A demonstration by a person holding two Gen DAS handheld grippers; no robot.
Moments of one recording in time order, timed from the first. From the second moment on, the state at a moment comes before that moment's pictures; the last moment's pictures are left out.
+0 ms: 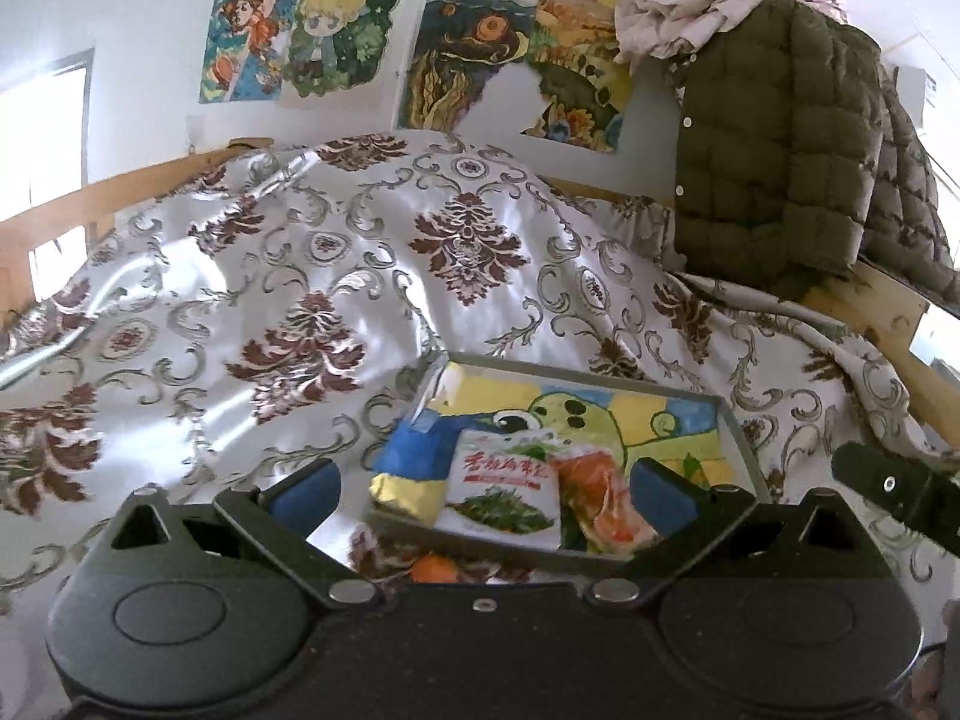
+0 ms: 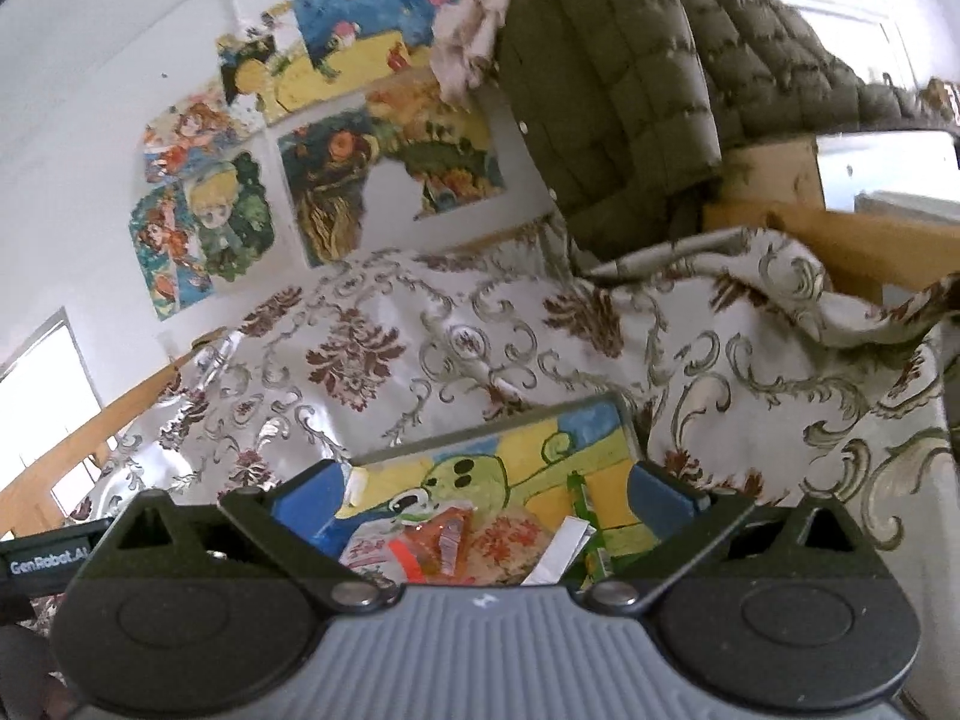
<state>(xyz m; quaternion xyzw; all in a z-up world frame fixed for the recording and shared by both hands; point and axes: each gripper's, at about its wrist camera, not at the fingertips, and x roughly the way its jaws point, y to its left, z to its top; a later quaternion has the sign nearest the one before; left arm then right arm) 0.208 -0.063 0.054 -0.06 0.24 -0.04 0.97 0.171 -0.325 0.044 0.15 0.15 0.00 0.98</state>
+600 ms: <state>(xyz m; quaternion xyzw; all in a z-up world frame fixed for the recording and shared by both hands) 0.118 -0.026 0.044 -0.01 0.24 -0.03 0.97 0.078 -0.279 0.033 0.07 0.18 0.01 0.98</state>
